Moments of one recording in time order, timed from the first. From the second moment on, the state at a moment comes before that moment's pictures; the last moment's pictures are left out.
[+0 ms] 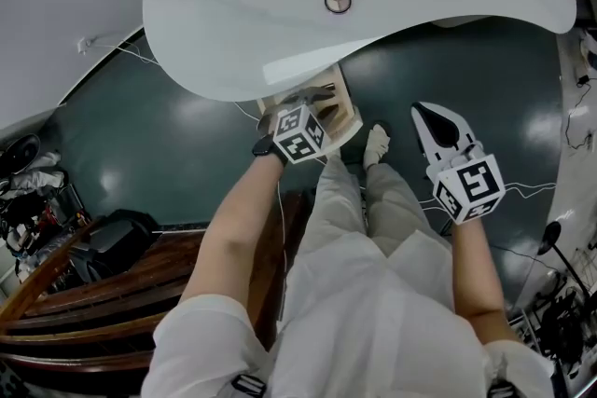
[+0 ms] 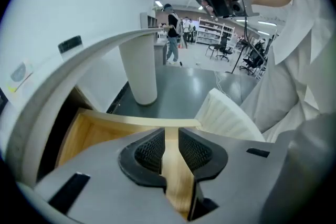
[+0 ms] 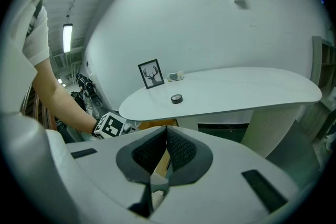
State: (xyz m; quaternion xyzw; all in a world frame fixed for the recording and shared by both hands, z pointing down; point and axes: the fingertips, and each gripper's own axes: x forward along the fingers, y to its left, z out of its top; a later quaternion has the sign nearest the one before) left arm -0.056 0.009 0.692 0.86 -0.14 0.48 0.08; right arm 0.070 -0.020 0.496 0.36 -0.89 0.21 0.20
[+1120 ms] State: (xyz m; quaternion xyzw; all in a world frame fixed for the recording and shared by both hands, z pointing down) left arm -0.053 -0.065 0.497 0.89 -0.26 0.36 0.03; right arm 0.080 -0.051 0.431 0.38 -0.89 0.19 0.18
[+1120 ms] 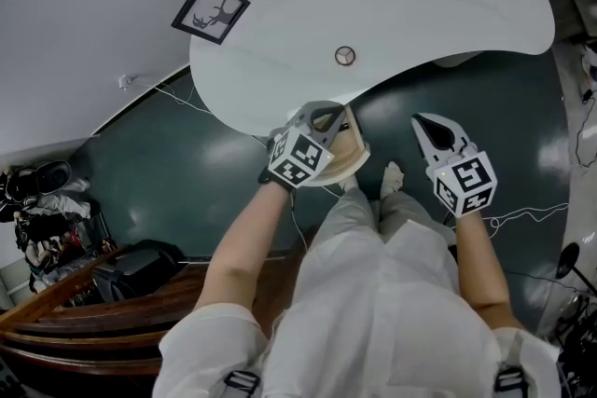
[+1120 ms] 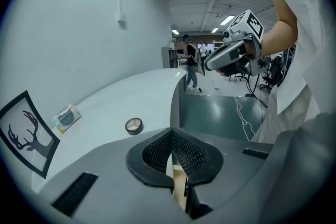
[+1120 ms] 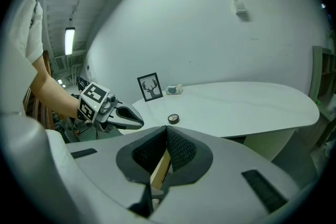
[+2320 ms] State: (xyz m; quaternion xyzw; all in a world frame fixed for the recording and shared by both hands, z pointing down) left arm -0.043 -0.186 0.531 0.87 -0.23 0.45 0.01; right arm 0.097 -0.071 0.444 0.40 -0.87 0.22 0.17
